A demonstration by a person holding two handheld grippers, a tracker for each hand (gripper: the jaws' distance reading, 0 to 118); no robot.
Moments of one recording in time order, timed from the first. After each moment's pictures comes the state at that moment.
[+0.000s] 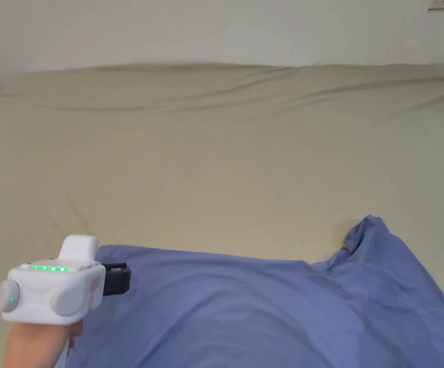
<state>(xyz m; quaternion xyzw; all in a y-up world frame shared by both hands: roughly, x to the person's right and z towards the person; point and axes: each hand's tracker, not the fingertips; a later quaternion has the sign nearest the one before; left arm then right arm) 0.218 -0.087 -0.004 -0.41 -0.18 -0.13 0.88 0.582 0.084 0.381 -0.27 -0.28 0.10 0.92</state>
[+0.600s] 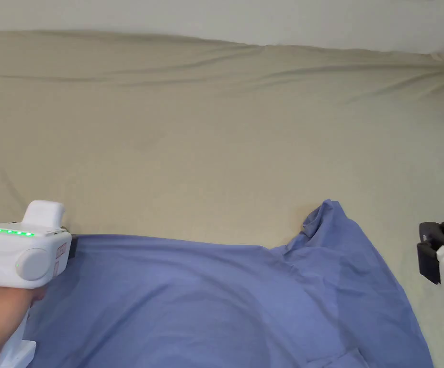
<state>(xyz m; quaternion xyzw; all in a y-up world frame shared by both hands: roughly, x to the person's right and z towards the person) 0.254 -0.083 0.001 -0.37 -0.20 -0.20 0.89 0.649 0.053 0.344 -0.33 -0.27 0.07 0.90</state>
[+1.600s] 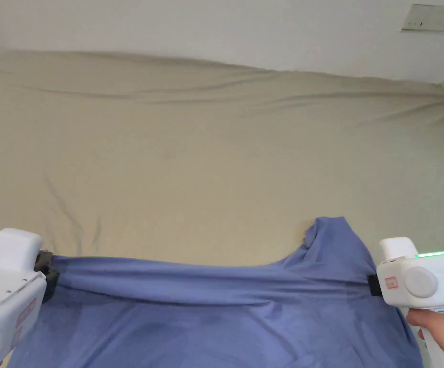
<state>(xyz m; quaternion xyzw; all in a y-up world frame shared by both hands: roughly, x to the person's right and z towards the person) 0.172 0.011 0.130 -0.30 -0.20 -0.20 0.91 0.705 -0.053 0.293 -0.51 -0.21 -0.01 0.84</state>
